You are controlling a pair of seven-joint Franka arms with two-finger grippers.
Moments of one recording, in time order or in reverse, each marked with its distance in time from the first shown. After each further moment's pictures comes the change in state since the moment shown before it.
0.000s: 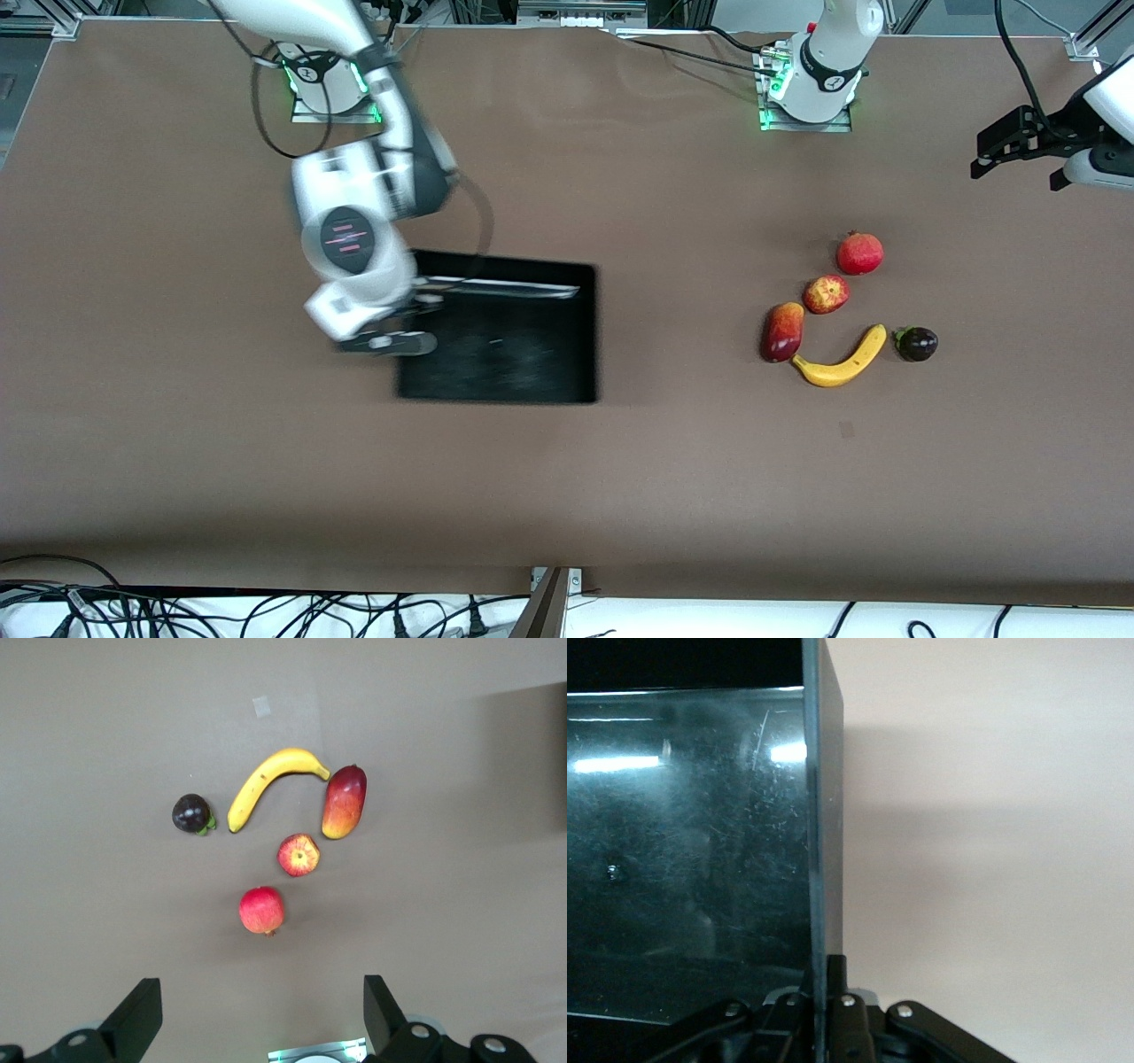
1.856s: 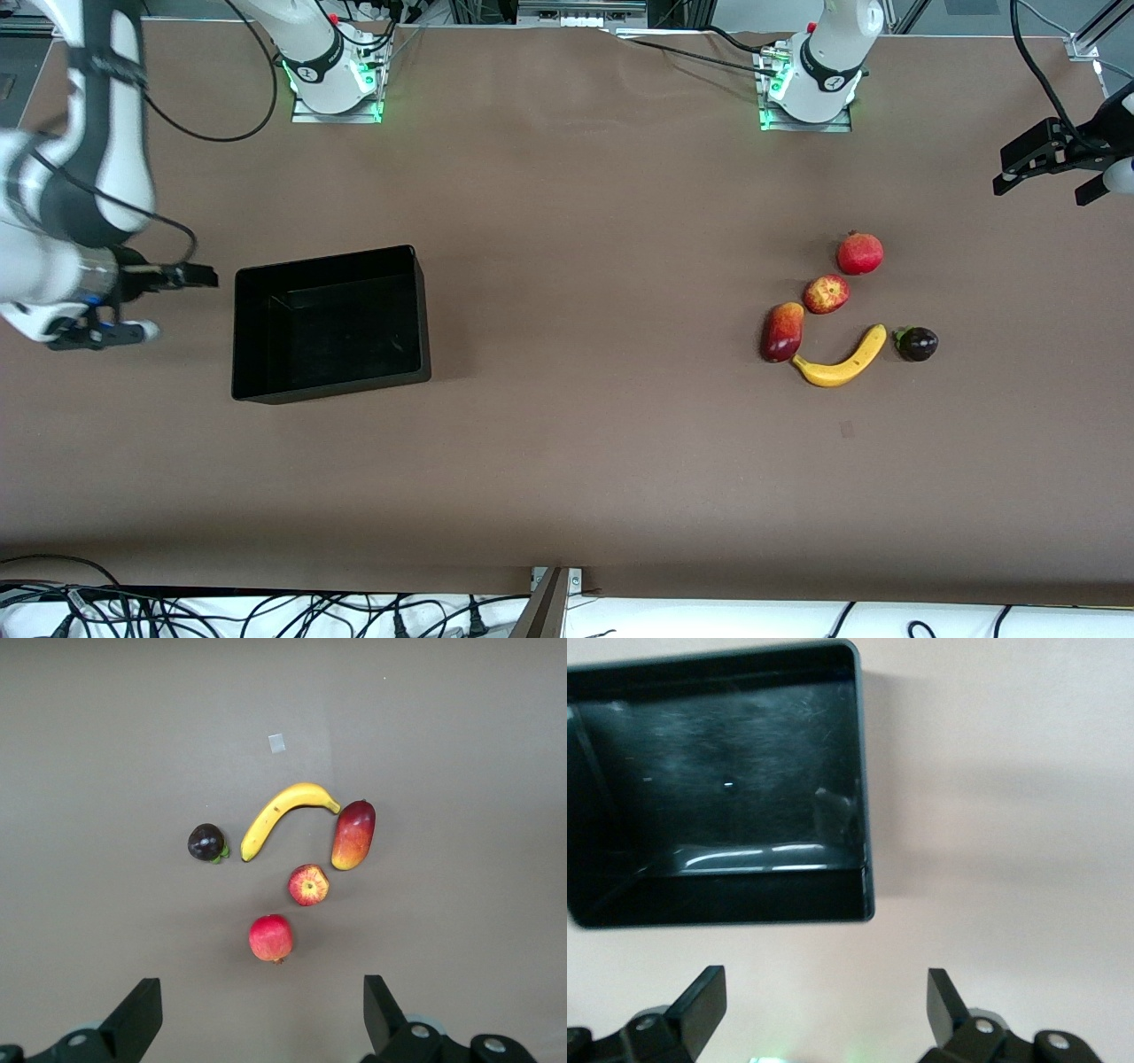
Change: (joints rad) left arm 0.009 0.033 0.010 0.046 0.000 0.040 -0.005; right arm -0.263 -0.118 -0.190 0.115 0.075 -0.386 -0.549
